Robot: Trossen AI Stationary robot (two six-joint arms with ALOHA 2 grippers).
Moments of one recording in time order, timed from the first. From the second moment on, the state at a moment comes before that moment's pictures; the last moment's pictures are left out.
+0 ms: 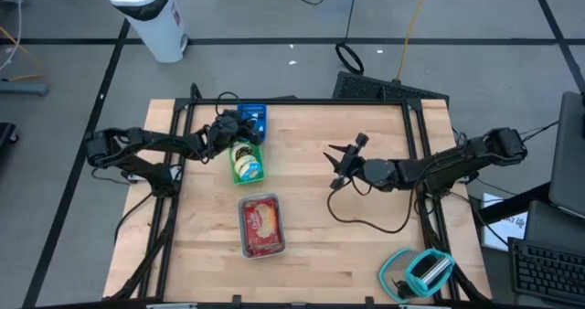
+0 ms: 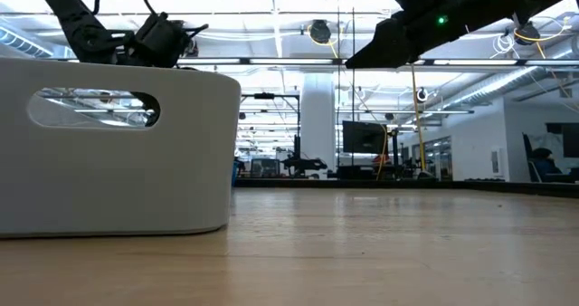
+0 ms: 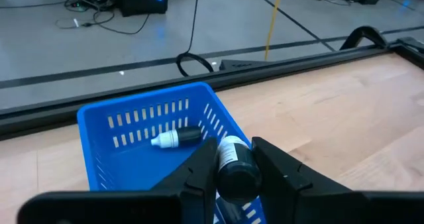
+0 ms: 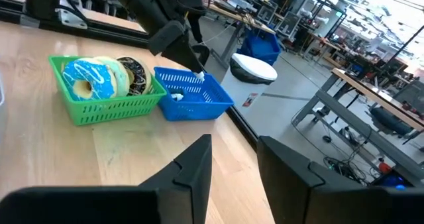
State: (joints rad) left arm 0.44 1.39 0.46 0.47 -0.44 -0.46; right arm 0.15 1.27 0.58 0.46 0.76 -0.25
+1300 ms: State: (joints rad) left arm 0.53 0.57 0.45 -0.02 0.20 -0.32; right arm 0.18 1.06 0.58 0.07 0.65 0.05
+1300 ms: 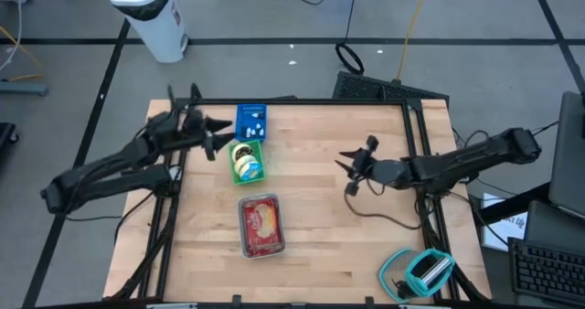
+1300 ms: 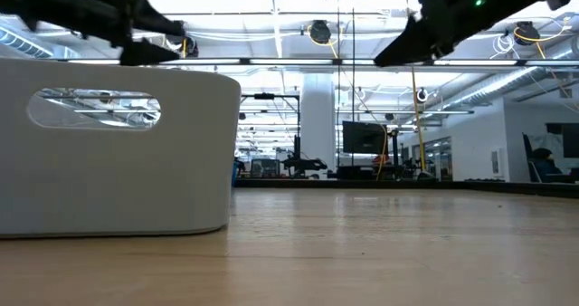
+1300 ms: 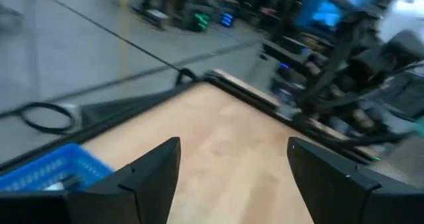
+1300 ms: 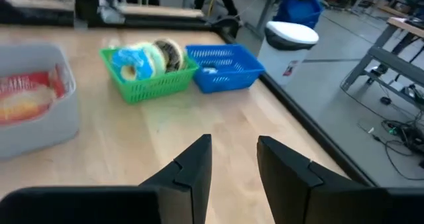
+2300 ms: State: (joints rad) left arm -0.17 0.31 0.06 0.21 -0.53 -0.22; right arm 0.15 0.39 0.27 0.03 0.37 0.06
